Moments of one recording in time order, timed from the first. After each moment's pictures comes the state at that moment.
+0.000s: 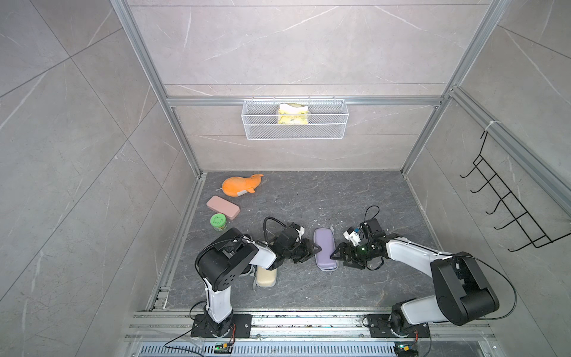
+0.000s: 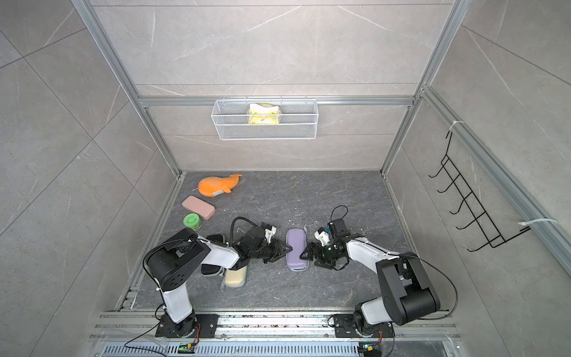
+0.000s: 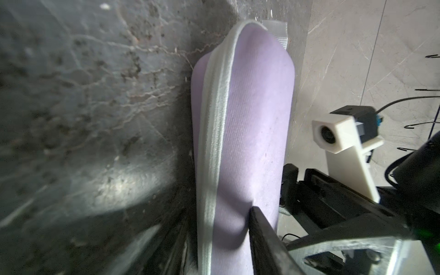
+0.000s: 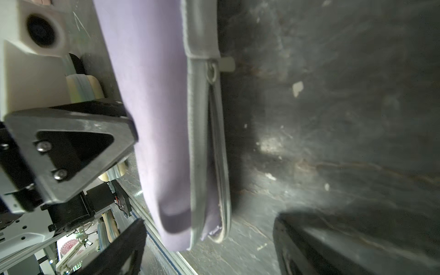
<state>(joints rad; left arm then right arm) -0.80 1.86 0.69 0.57 0.46 -1.16 0.28 1.46 0.63 -0.41 -0.69 0.44</state>
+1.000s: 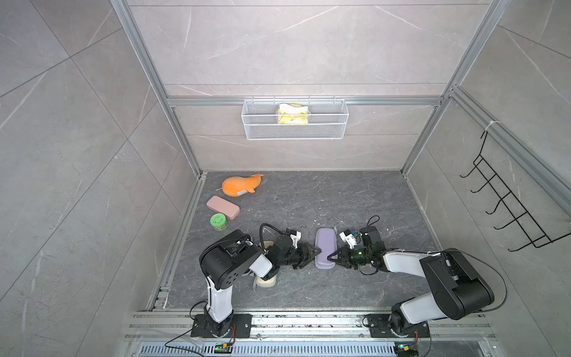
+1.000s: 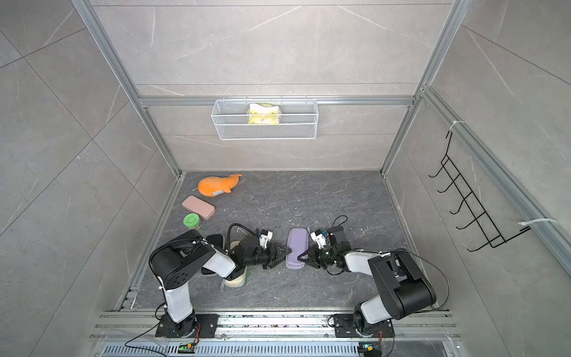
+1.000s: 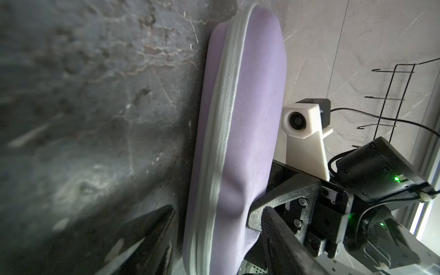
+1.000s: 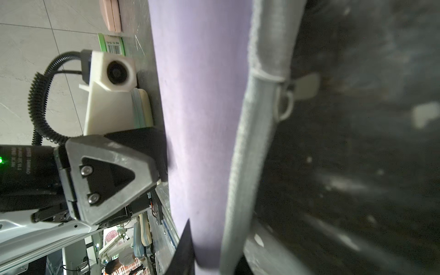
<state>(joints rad) -0.80 1.87 0.53 0.89 0.47 -1.32 0.32 1.50 0.43 0.15 -0.84 0.72</state>
